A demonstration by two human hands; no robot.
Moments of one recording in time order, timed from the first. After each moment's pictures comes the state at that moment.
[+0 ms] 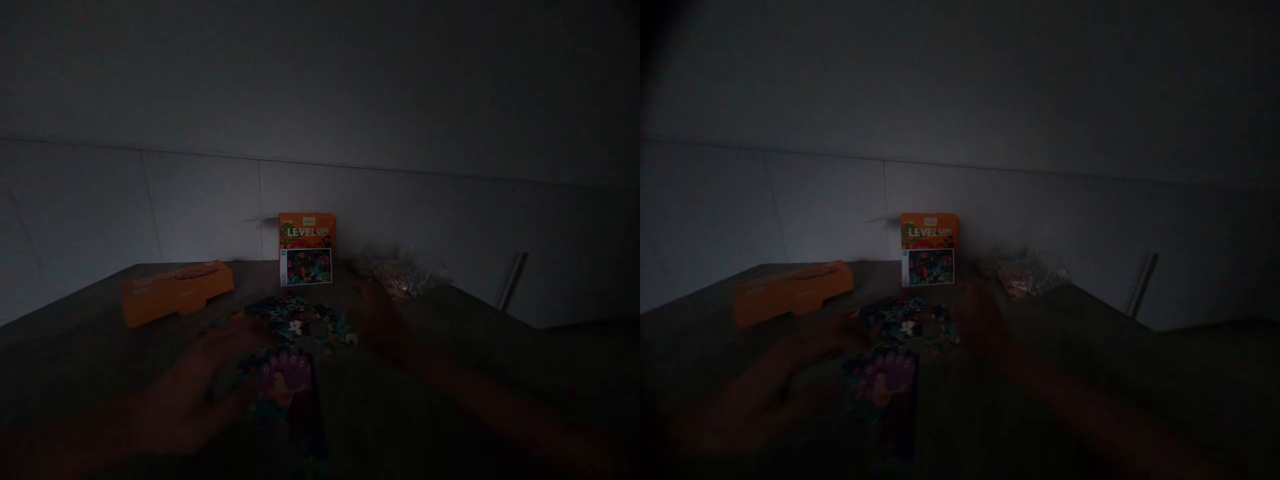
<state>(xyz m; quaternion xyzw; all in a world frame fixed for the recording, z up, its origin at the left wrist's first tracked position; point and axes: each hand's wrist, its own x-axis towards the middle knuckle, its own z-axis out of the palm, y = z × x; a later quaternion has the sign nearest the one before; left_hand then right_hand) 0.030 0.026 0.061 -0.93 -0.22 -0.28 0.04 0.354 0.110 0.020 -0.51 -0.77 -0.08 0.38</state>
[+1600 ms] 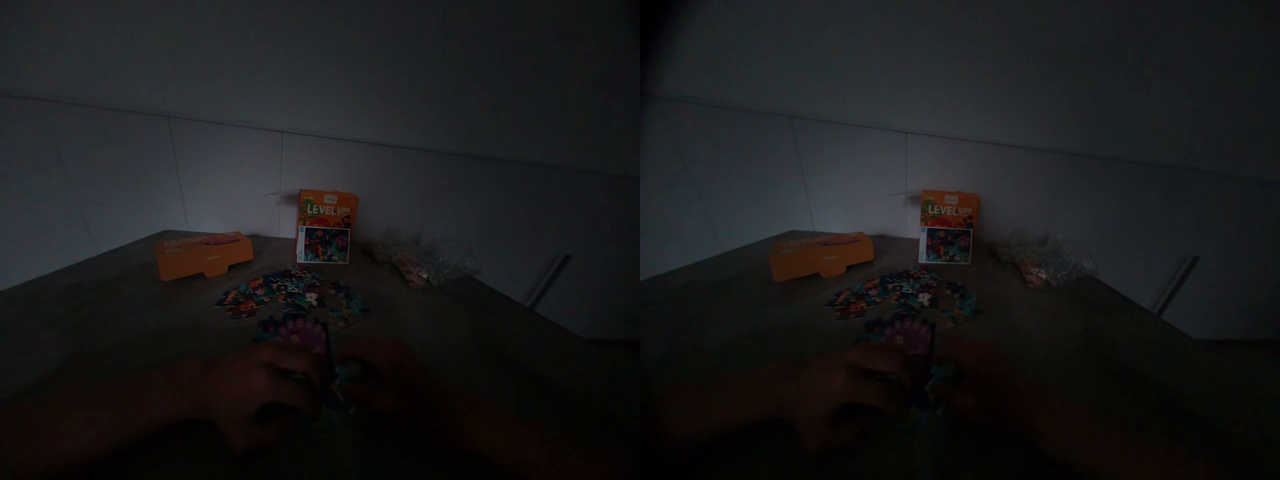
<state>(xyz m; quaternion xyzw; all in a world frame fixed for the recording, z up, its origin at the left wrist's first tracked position) 0.072 0.017 0.023 -0.97 -0.06 -0.19 -0.14 0.335 0.016 0.025 -0.38 -0.89 0.21 0.17</state>
